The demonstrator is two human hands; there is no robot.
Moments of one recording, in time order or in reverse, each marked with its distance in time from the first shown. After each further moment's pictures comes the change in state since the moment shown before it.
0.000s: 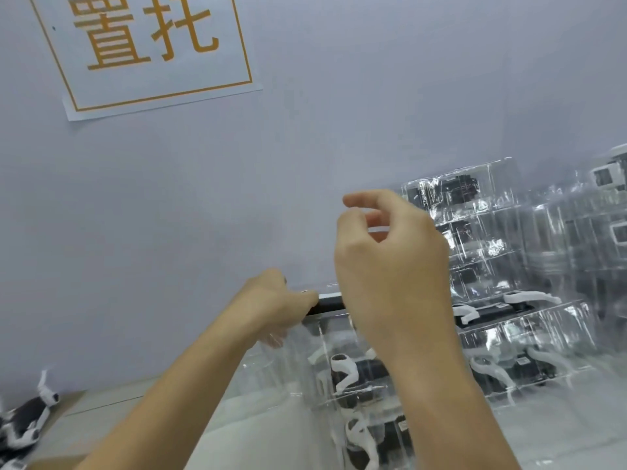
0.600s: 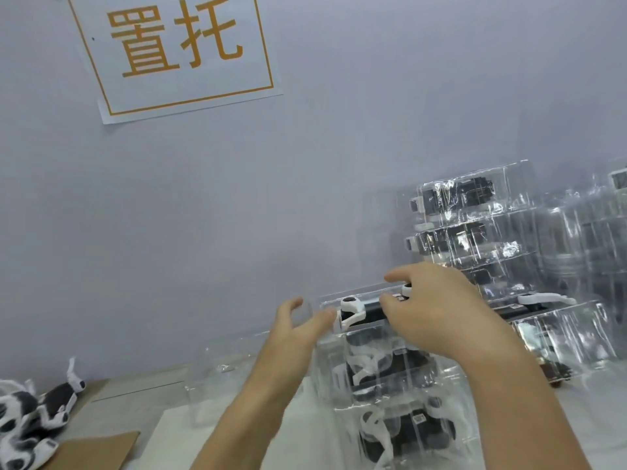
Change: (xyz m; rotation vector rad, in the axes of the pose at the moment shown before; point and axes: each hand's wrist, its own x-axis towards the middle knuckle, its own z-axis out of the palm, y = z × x) left_hand -0.035 -0.047 0.047 -0.659 0.022 0.053; right_hand 0.015 0.052 -0.028 -0.723 -0.470 0.152
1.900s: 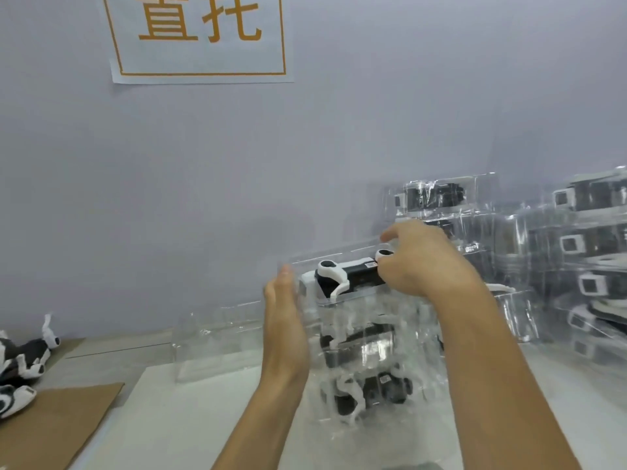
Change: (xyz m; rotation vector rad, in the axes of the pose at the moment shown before) left_hand -0.042 -0.002 0.022 -0.484 0.172 0.127; right_hand -0.011 -0.028 -0.023 -0.075 0.093 0.066
